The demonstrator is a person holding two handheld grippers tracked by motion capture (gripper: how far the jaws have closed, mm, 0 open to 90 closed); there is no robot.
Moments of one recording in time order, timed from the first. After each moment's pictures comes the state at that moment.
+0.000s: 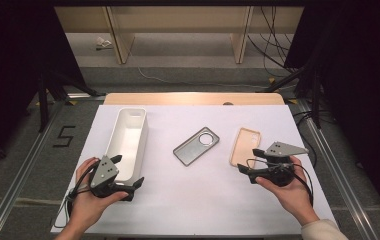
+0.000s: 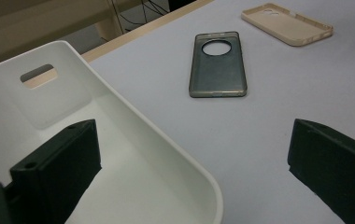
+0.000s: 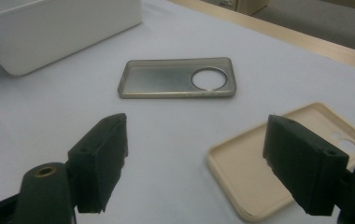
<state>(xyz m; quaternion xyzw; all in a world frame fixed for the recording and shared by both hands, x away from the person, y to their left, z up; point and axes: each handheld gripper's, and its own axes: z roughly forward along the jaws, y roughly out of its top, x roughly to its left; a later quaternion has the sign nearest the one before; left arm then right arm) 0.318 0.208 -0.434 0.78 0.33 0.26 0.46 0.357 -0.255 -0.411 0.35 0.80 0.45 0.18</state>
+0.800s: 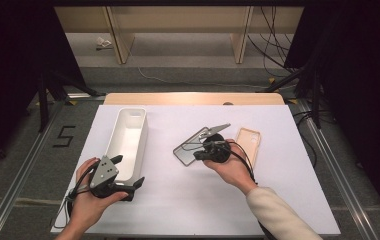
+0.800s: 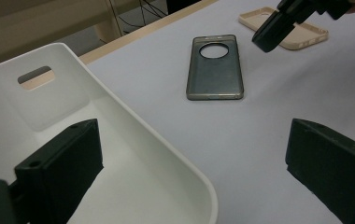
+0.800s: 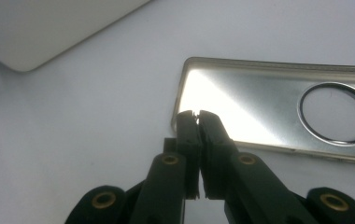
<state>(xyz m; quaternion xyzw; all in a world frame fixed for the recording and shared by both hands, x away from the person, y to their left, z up) 0.317 0.208 -0.433 0.78 0.33 0.26 0.47 0.434 -0.114 -0.434 0.33 0.88 0.35 0.07</state>
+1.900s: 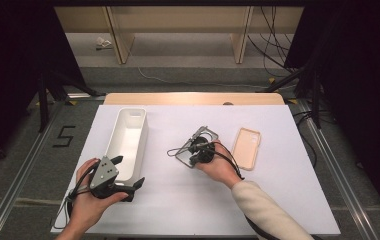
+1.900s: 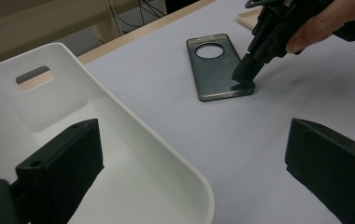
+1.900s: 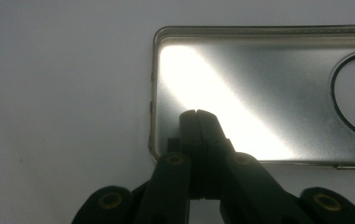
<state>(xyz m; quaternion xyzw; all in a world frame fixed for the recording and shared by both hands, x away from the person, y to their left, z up) 0.316 0.207 -0.433 0.78 0.33 0.26 0.47 0.453 -0.085 -0.467 0.31 0.92 0.23 0.08</state>
